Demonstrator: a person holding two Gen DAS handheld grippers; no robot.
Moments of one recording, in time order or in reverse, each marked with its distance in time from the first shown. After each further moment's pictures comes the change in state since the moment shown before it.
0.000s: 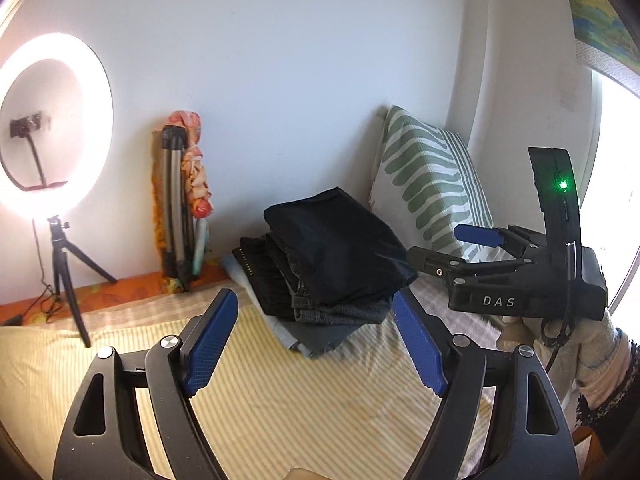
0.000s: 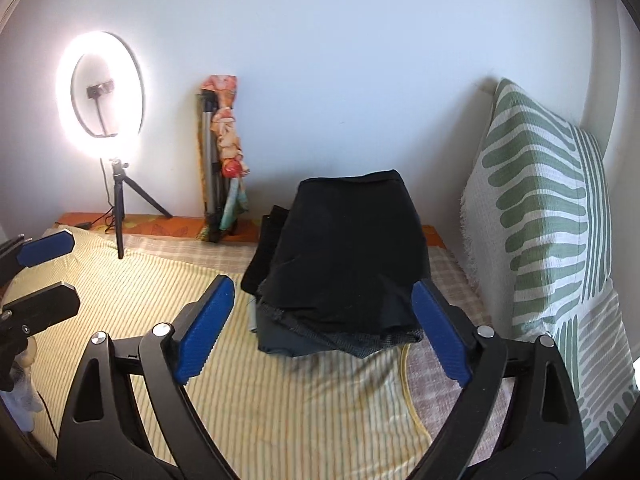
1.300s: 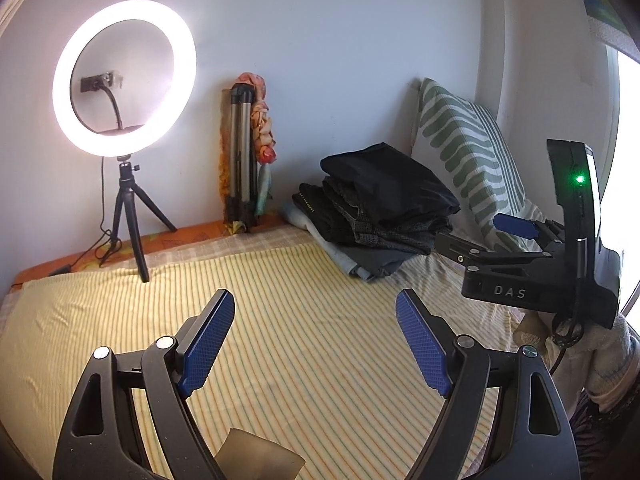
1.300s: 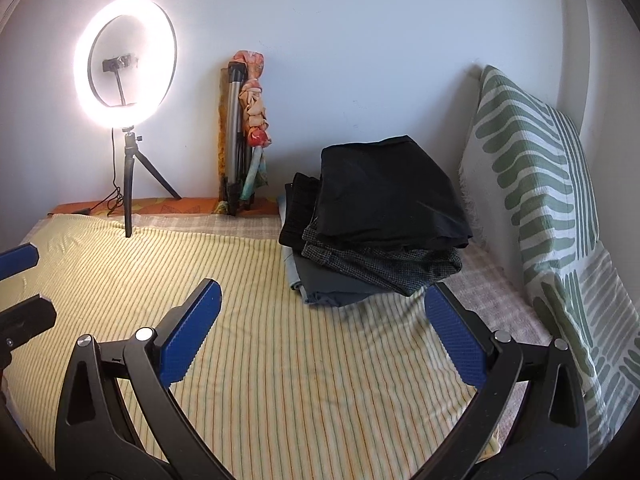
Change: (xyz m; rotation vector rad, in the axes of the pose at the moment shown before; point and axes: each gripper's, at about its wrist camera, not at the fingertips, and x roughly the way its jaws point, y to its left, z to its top) left arm -0.050 0.041 -0.089 0.019 0.037 0.122; right arm -0.008 0.076 -0.081 0.060 -0.037 -0.113
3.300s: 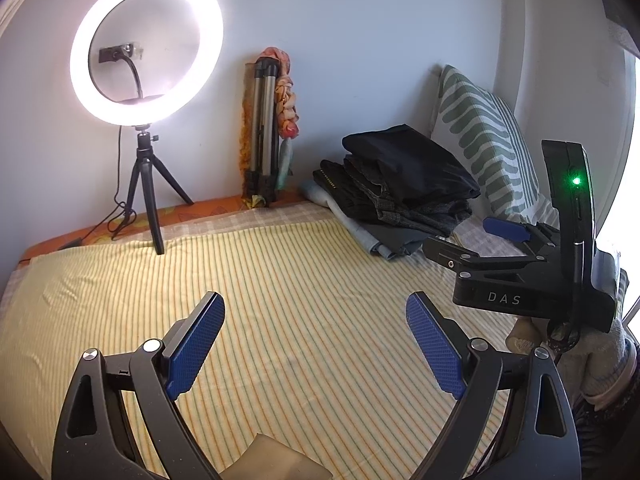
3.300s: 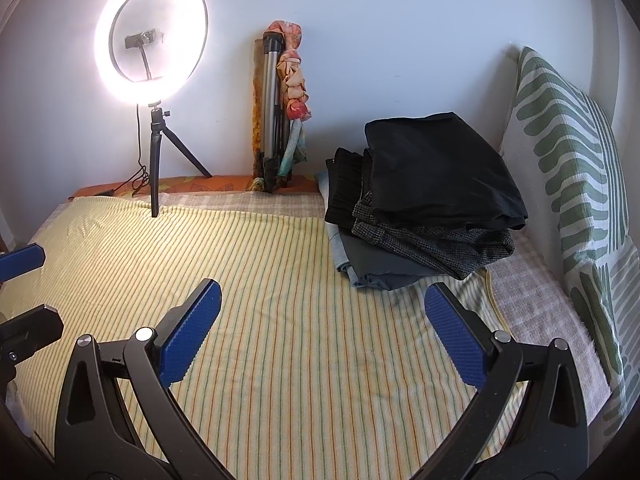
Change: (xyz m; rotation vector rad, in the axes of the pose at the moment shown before) left arm 0.005 0.024 -0.013 -0.036 0.073 0.026; right arm 0.024 0.029 -0.014 -0.018 0.064 0.118
